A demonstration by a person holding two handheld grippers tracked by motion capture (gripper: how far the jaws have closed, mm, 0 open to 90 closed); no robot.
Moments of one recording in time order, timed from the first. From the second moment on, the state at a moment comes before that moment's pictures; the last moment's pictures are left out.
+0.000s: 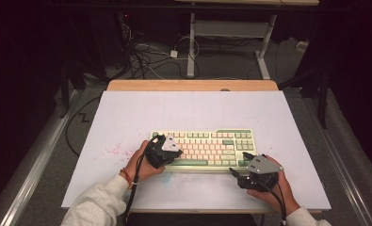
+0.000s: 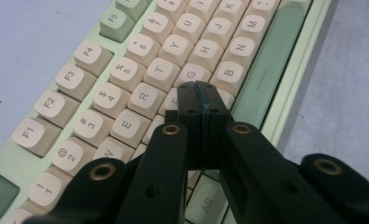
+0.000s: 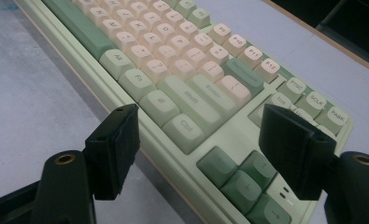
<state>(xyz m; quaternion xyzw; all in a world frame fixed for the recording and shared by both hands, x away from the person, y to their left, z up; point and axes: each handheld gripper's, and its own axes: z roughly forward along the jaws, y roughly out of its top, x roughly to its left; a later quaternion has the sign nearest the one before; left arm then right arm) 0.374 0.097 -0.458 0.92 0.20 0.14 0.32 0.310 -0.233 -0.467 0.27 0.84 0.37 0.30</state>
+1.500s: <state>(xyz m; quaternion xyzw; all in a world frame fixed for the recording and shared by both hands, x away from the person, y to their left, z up) 0.342 0.145 -0.459 0.87 0.21 0.25 0.35 0.310 -0.235 -0.465 0.27 0.83 0.37 0.31</state>
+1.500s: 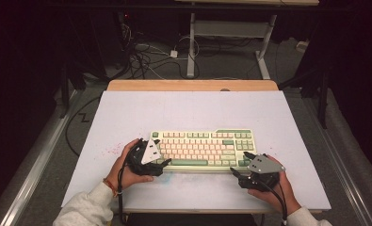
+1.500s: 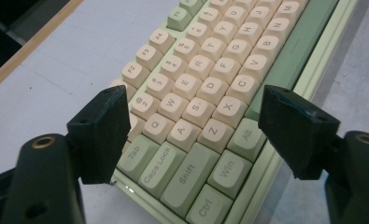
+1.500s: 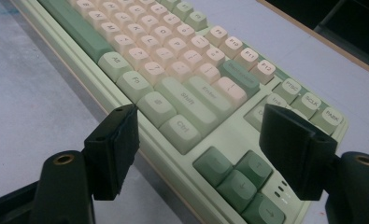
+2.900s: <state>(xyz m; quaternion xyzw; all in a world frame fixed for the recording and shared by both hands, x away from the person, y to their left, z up) 0.359 0.158 -0.453 0.88 0.25 0.17 0.36 0.311 -0.231 -0.467 0.26 0.84 0.37 0.30</state>
